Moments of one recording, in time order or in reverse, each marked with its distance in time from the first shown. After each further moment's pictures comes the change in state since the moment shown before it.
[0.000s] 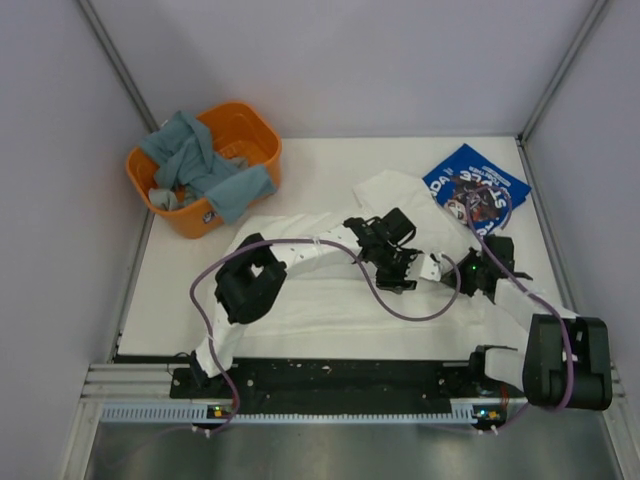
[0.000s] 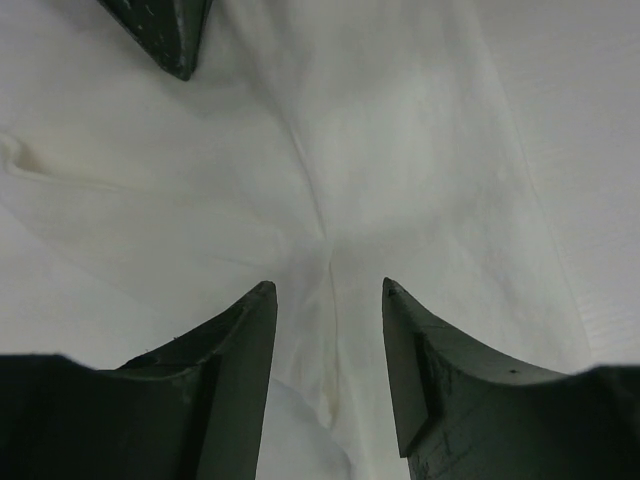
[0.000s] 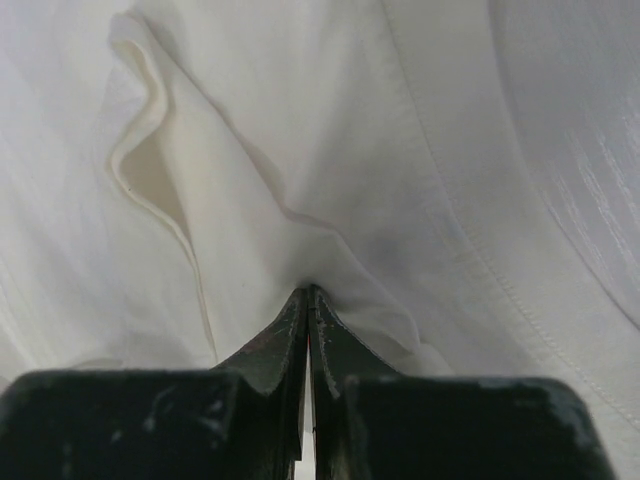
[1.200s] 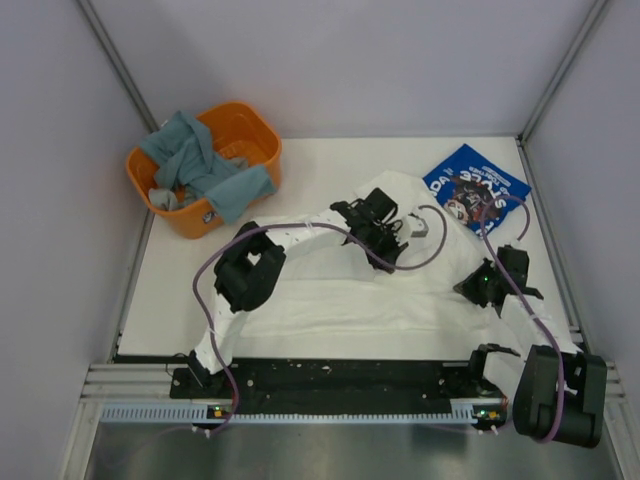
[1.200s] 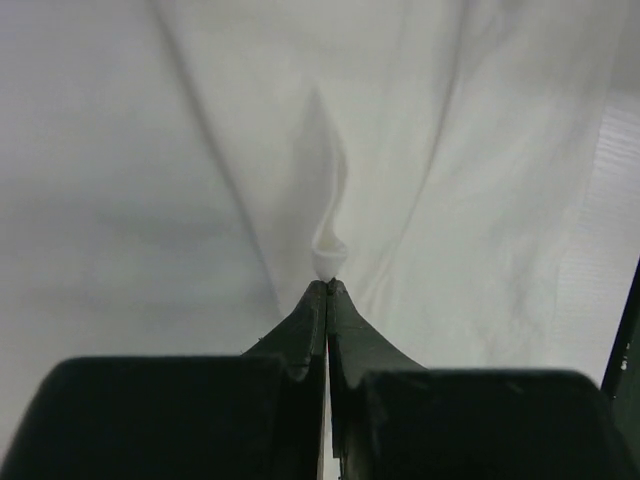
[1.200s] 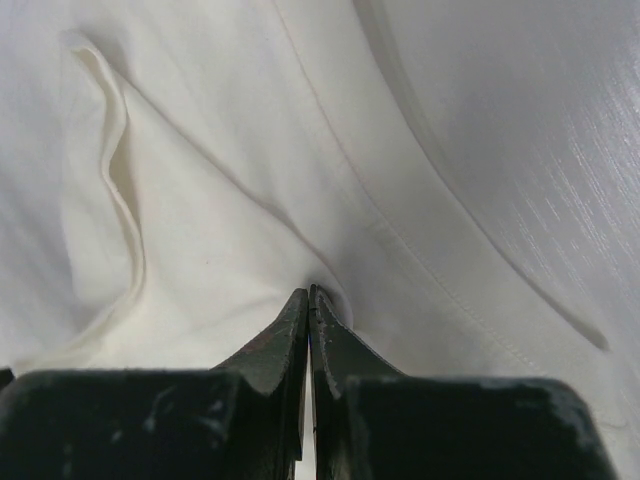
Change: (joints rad) left arm 0.095 0.068 0.035 0.025 0.024 -0.475; right arm -0.125 -0.180 -0.082 -0.086 0.031 -0.072
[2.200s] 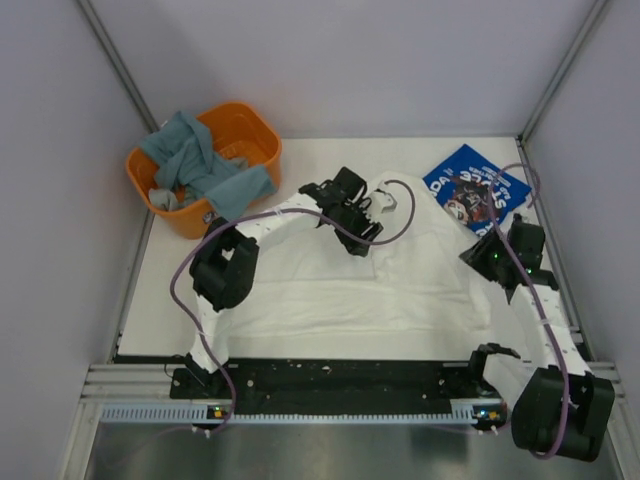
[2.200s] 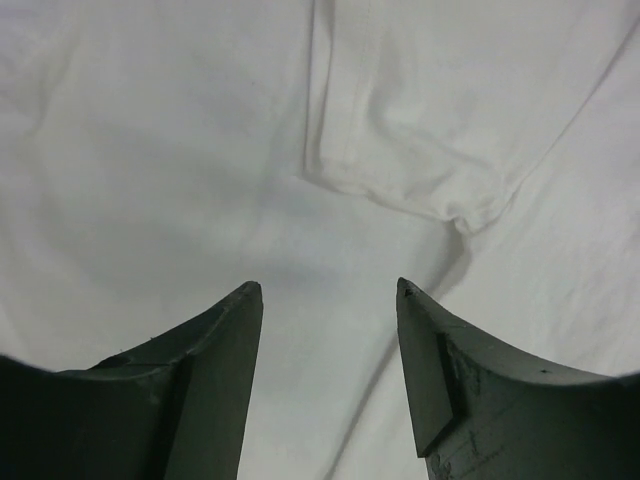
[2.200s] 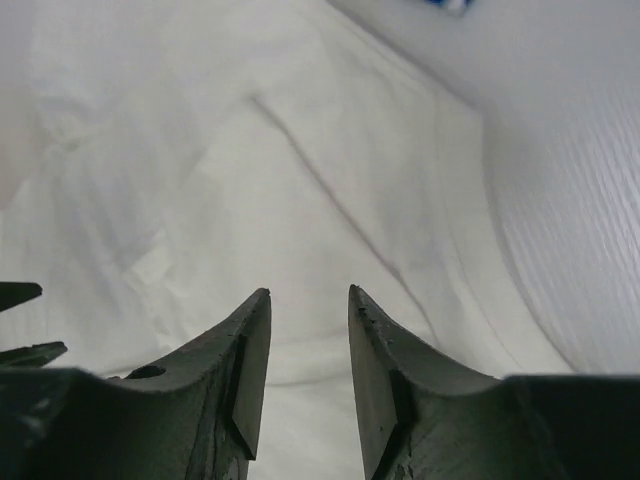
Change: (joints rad) left arm 0.177 -0.081 -0.052 -0.033 -0.137 -0.057; right arm 0.002 -0.073 0.161 -0.117 -0.013 -0.097
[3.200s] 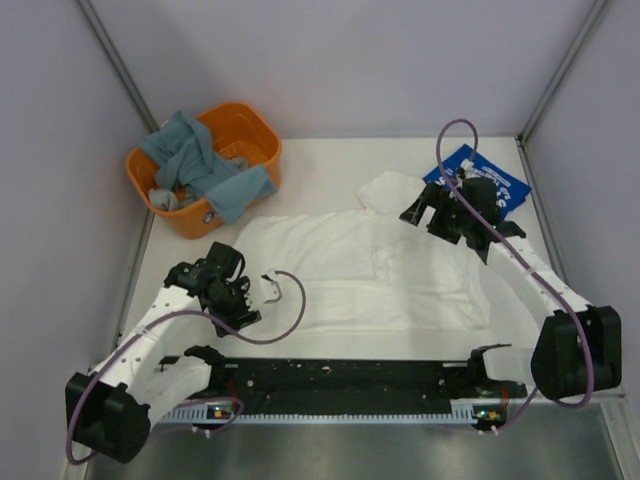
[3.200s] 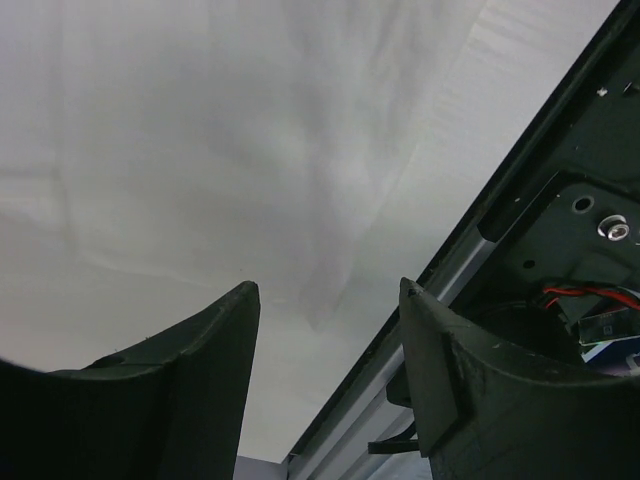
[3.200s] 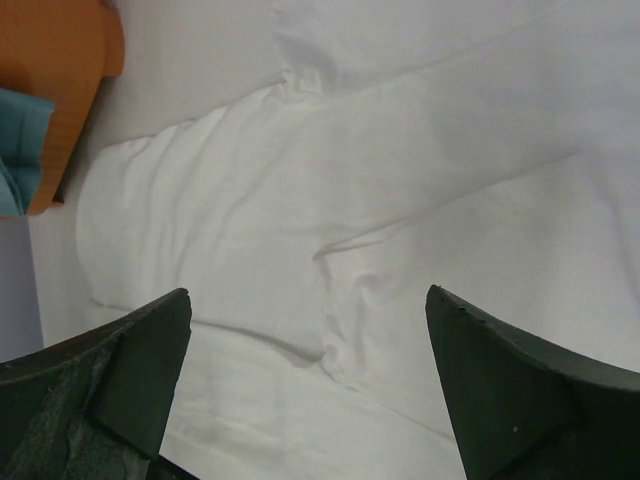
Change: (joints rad) left arm 0.370 -1.092 -0.892 -0.548 -0.225 0.553; right arm 0.364 0.344 0.376 0.158 -0.123 0.057
